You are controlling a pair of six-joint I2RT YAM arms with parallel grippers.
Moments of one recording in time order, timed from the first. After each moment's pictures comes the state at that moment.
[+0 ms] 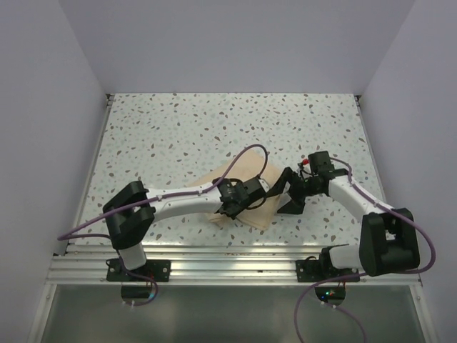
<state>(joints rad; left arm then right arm) -1.12 1.75 1.23 -0.71 -0.39 -0.14 0.16 1.34 0.75 -0.65 -0.71 0.76</state>
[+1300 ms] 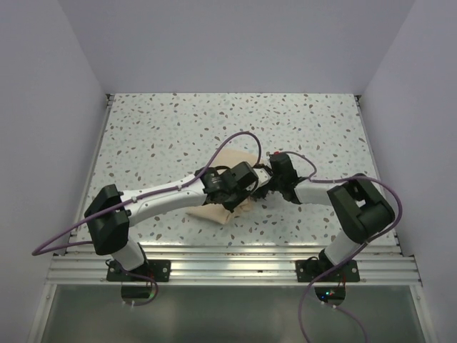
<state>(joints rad) -1.06 1.62 1.27 -0.73 -0.16 -0.07 0.51 1.64 0.66 0.28 -0.42 1.25</state>
